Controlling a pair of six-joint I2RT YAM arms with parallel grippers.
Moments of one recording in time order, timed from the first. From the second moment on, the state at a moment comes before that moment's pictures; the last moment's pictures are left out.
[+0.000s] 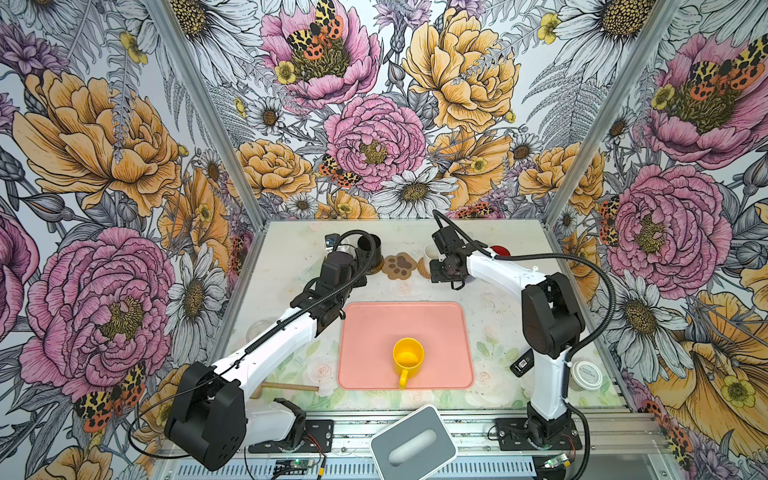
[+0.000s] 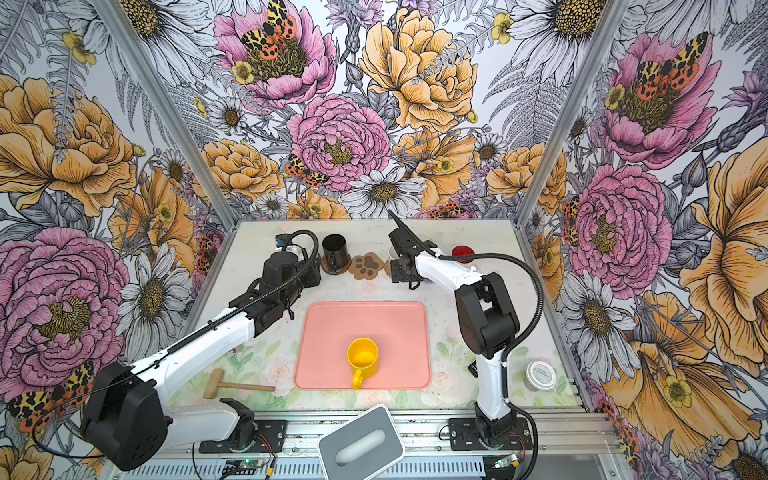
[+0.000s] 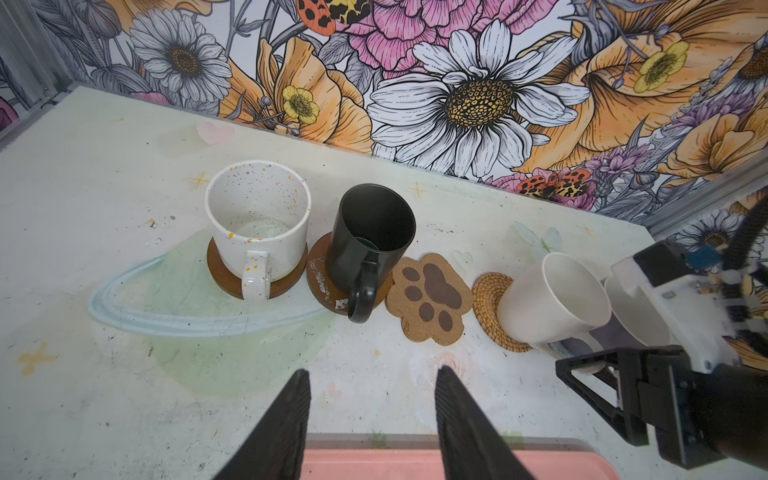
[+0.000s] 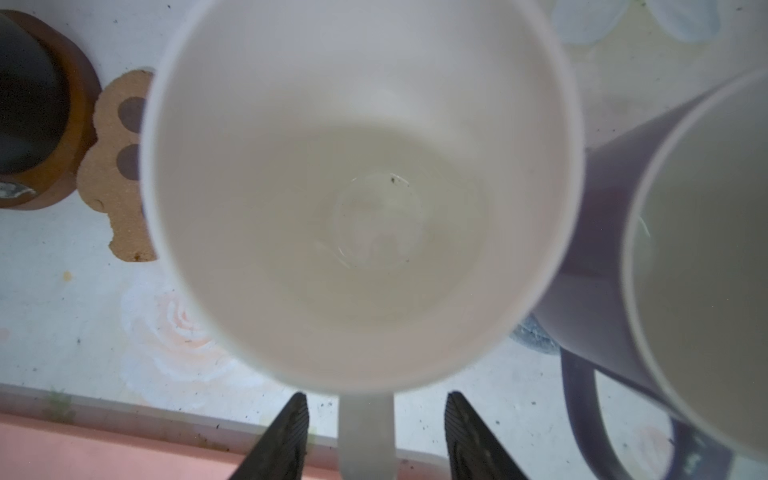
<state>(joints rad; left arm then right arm) -0.49 1.27 0.88 -0.06 -0.32 -0.48 0.45 1.96 1.54 -0.70 0.07 0.34</state>
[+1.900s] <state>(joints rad) -0.77 1.14 0.93 -0.31 -0.34 -0.54 0.50 1.39 1.06 -0.26 0.14 0.58</state>
